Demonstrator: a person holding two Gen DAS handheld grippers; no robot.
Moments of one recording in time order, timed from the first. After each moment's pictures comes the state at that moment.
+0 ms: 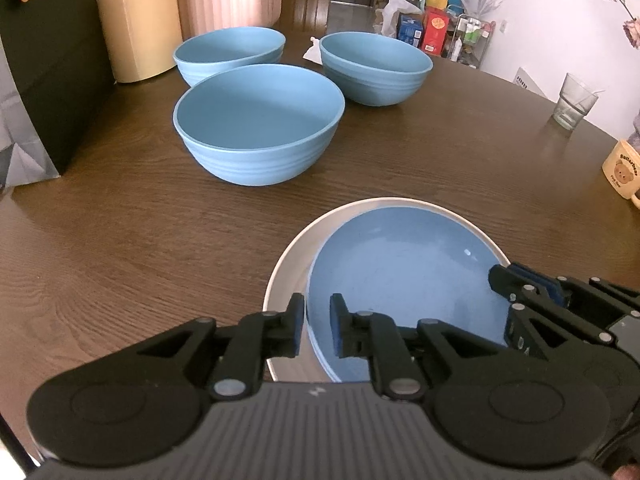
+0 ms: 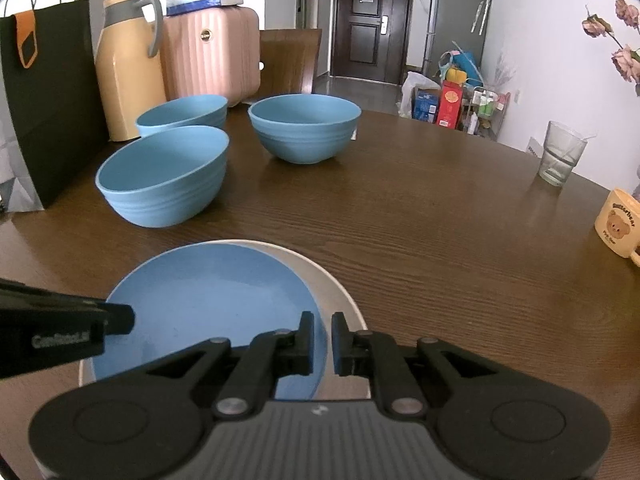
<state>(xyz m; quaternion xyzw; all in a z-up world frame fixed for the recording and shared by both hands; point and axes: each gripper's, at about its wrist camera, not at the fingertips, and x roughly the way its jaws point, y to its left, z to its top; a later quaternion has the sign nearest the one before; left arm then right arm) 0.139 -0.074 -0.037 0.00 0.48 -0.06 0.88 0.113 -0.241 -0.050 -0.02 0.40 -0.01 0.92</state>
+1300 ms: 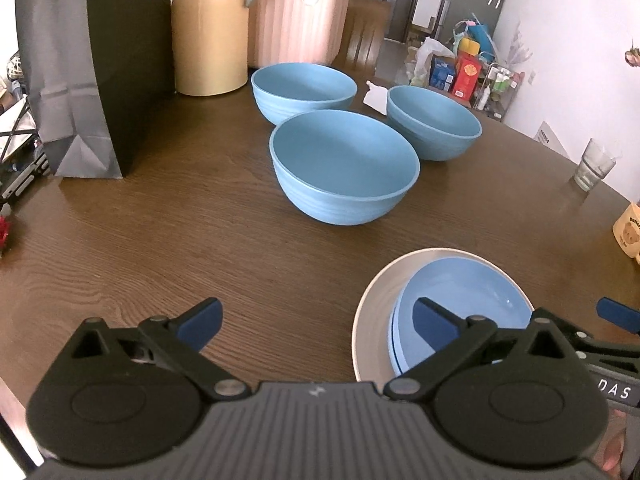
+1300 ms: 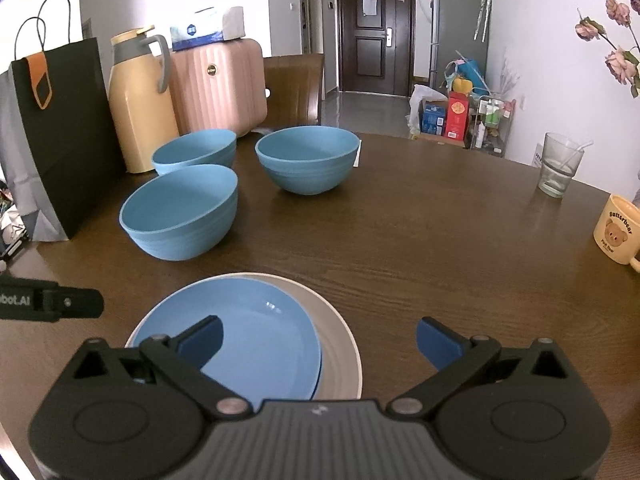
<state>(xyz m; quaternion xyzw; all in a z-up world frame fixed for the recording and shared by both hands) 0.126 -0.009 -0.002 -0.05 0.44 -0.03 0.90 0.099 -0.254 -0.014 0.01 0.37 0.01 0.93</state>
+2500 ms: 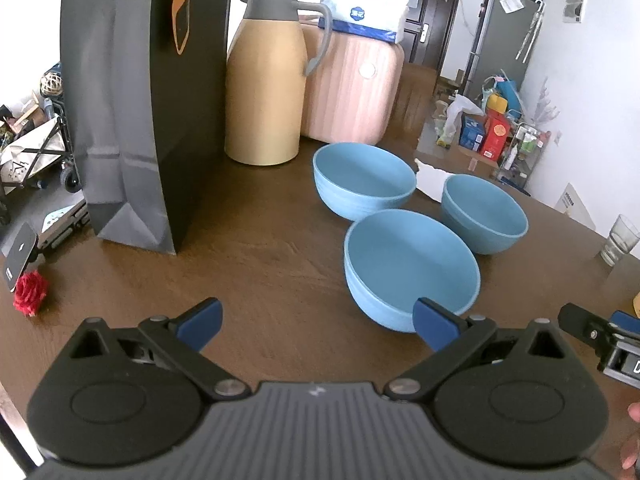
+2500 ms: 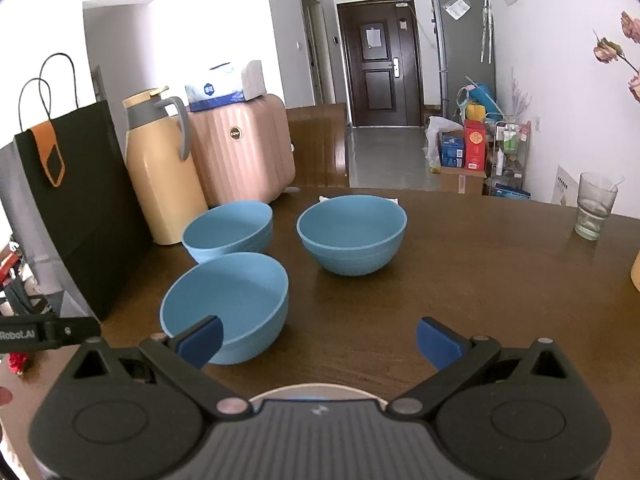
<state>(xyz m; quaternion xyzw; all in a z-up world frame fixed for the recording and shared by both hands) 0.166 0.049 0.033 -0.08 0.37 0.02 0.92 0.157 -0.220 0.026 0.05 0.32 0.04 0.95</state>
